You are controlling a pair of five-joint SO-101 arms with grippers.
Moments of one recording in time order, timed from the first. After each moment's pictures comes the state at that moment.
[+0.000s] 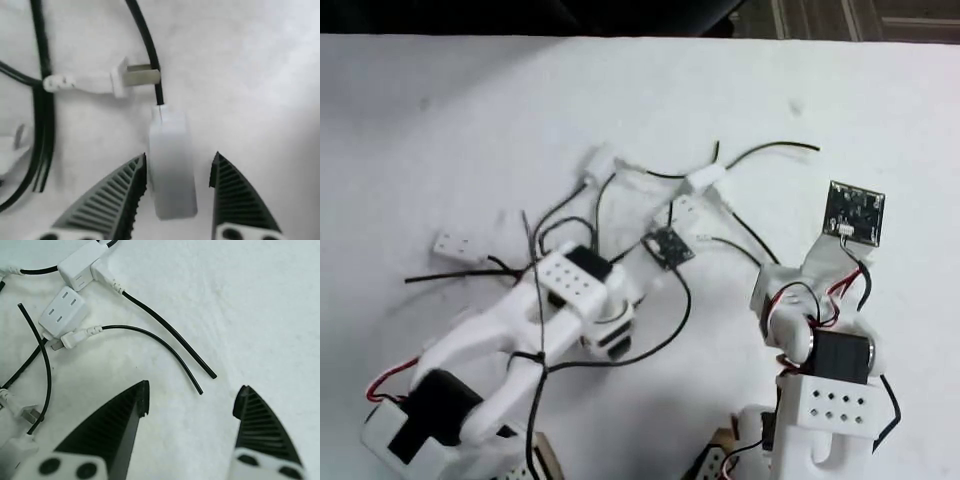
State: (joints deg) left arm 29.7 -8.3 45.0 63.1 -17.2; right arm 5.7 -64.3 53.7 72.5 -4.8
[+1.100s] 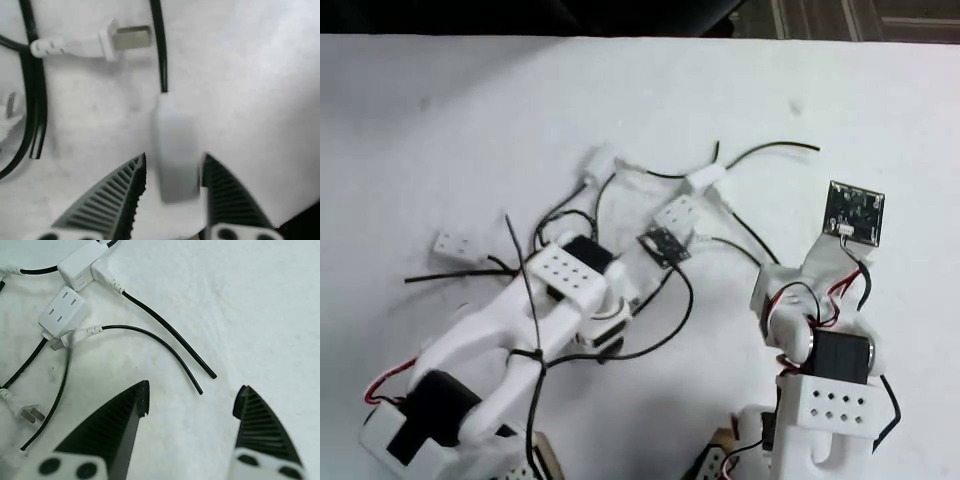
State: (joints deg) left arm 28.7 -8.7 39.5 75.2 -17.1; right arm 5.7 -64.3 53.7 72.5 -4.8
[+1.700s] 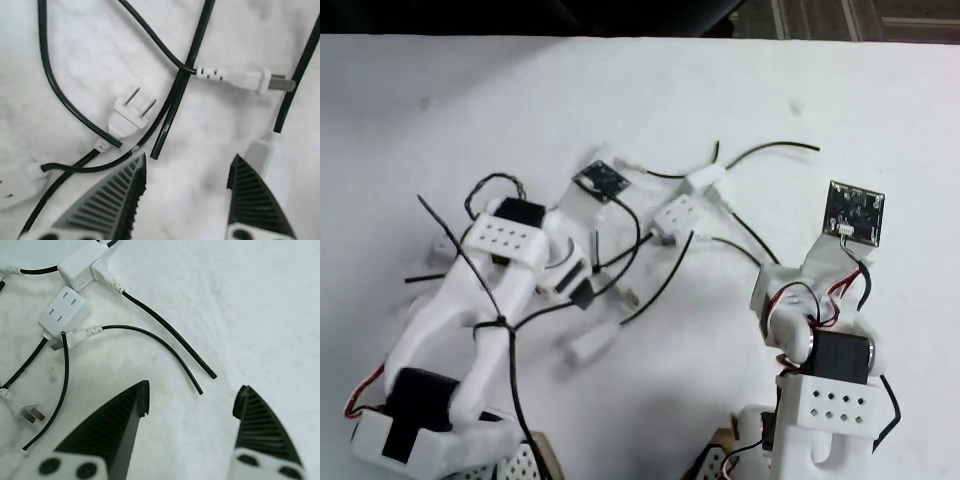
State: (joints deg) left arm 10.6 -8.7 33.3 69.8 -22.8; right arm 5.7 -64.3 53.7 72.5 -4.8
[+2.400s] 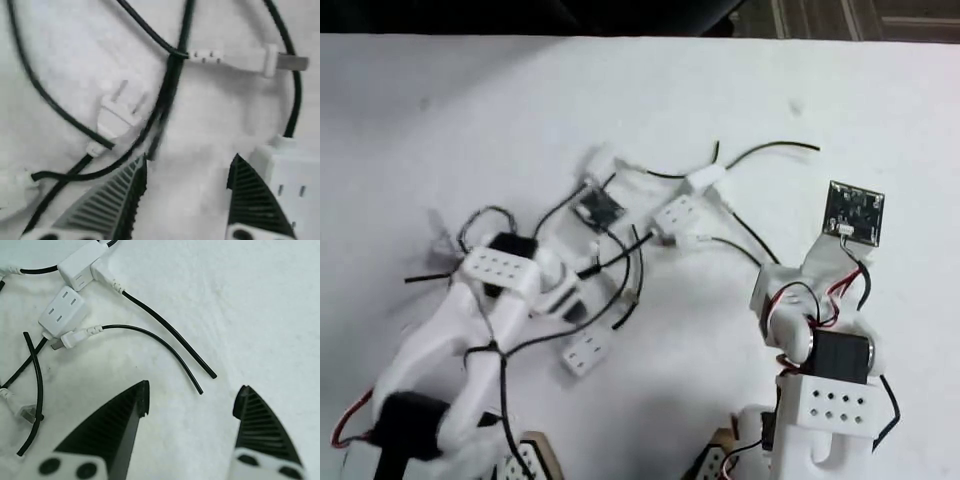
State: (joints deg) left arm 9.6 -15.3 49.1 57.2 -27.3; right arm 5.7 -64.3 53.7 72.5 -4.8
